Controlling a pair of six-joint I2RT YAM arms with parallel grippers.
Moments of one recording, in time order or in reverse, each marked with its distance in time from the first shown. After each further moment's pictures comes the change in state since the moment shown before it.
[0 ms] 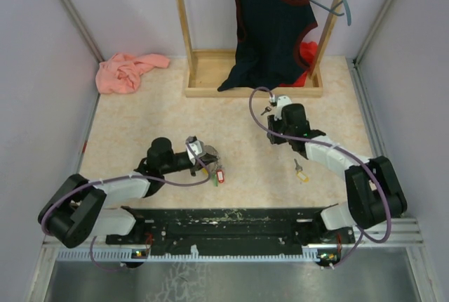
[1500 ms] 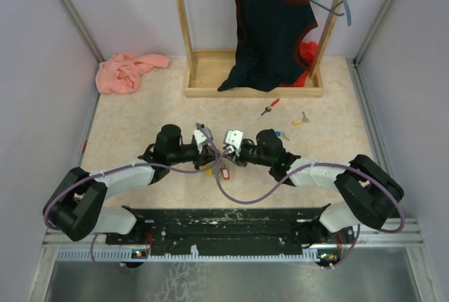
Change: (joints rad) left arm 0.003 0.062 0.195 -0.316 0.006 -0.087; right arm 0.407 0.010 -0.185 0.626 -0.376 -0.463
